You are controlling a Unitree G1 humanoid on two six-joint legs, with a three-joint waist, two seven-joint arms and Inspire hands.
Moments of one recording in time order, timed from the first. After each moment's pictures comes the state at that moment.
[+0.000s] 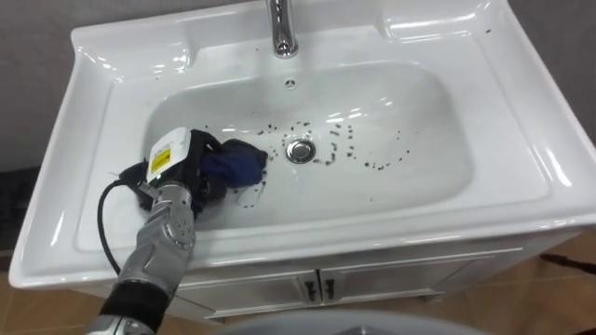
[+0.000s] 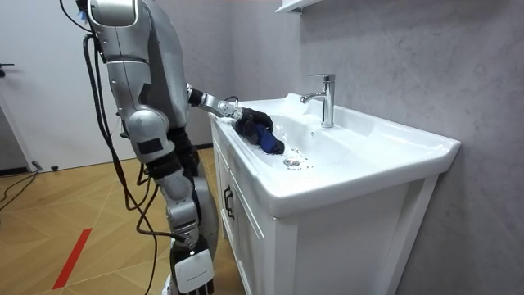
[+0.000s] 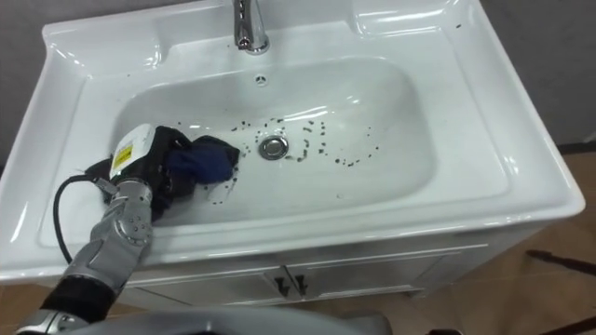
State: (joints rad) left arm -0.02 0.23 -0.16 0.52 0.64 0.09 0.20; right arm 0.06 -0.27 0.04 1.27 -0.26 0.22 0.16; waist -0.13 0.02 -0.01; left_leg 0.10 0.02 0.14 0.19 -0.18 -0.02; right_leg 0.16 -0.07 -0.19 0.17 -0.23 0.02
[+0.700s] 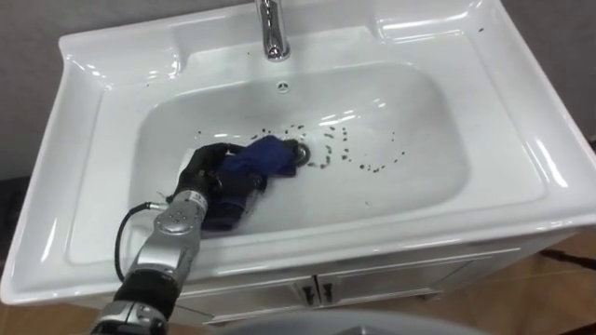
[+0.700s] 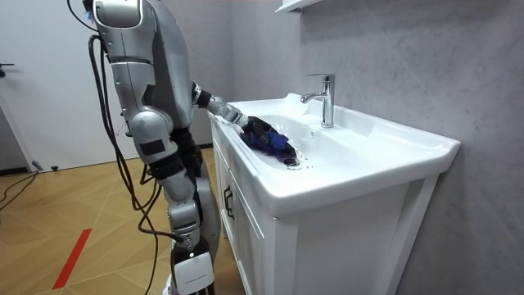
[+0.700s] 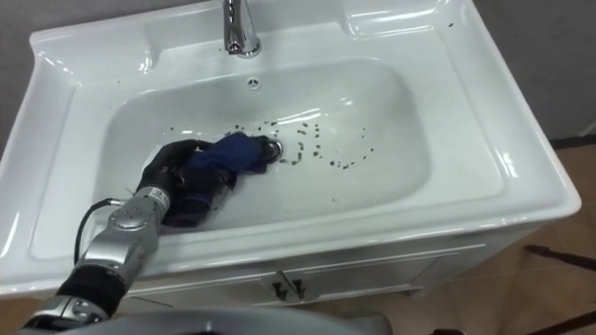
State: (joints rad) left arm -0.07 0.18 -0.11 0.67 -0.12 0.07 0.04; right arm 0.06 -0.26 0.02 1.27 -0.22 0.24 0.10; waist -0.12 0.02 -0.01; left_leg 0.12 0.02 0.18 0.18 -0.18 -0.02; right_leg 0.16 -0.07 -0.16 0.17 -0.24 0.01
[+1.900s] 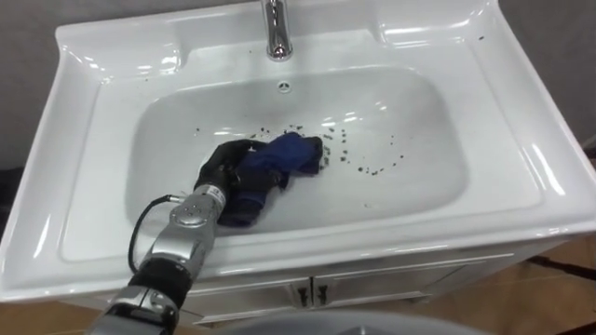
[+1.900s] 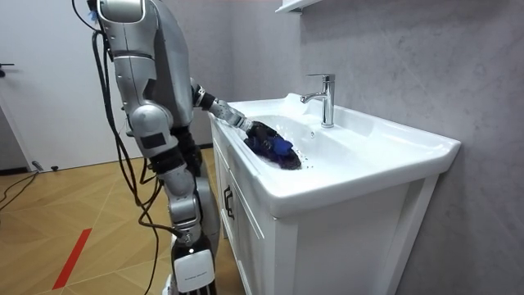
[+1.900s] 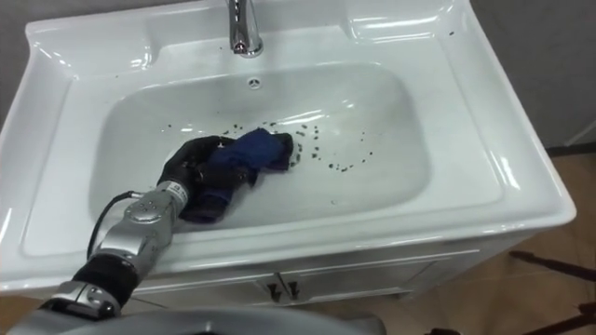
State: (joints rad) left arm -0.15 0.15 -0.26 0.69 -0.13 0.07 0.01; right arm 0.06 -0.25 0.03 1.24 -0.12 0.26 0.09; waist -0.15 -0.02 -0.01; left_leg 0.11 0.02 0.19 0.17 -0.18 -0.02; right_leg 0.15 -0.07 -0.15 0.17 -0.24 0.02
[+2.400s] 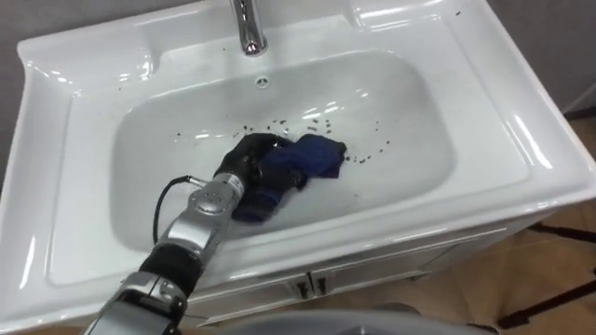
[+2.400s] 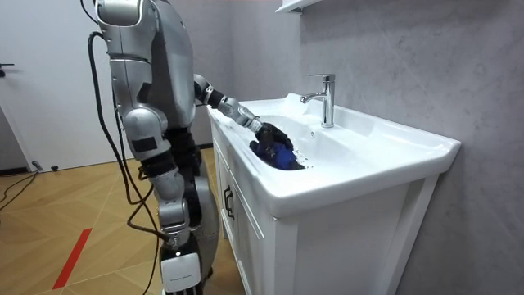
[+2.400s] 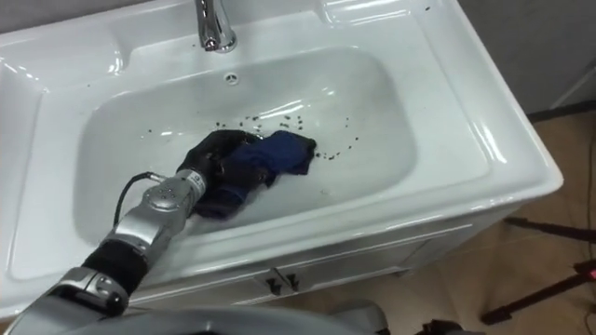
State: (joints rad) left arm -0.22 0.14 -0.39 0.60 0.06 0.15 -0.01; right arm 0.06 -0.25 0.07 1.24 -0.11 0.26 0.09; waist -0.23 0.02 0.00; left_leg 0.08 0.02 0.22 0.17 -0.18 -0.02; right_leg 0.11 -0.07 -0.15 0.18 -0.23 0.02
